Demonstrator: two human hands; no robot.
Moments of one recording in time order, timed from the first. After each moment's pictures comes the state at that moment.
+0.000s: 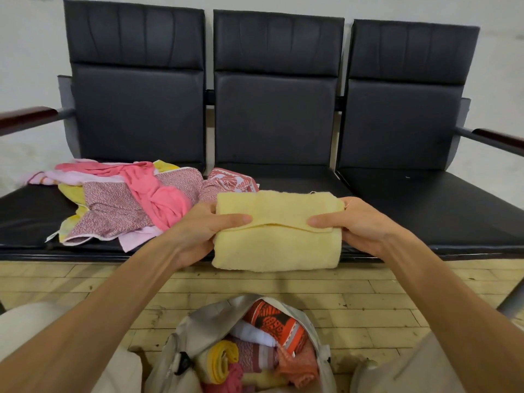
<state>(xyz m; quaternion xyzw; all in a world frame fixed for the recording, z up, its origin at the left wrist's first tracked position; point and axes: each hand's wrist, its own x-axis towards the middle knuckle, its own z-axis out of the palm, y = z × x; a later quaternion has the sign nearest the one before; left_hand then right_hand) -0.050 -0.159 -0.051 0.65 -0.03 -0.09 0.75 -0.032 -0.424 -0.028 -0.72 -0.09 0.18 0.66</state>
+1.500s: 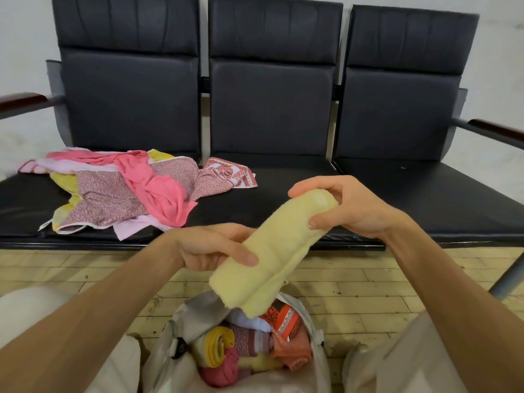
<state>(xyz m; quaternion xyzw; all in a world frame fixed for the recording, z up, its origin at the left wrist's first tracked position) -0.061 -0.163 -0.062 0.64 -0.20 -0.41 0.61 -0.036 -0.430 -0.020 -0.78 -0.33 0.10 0.52</state>
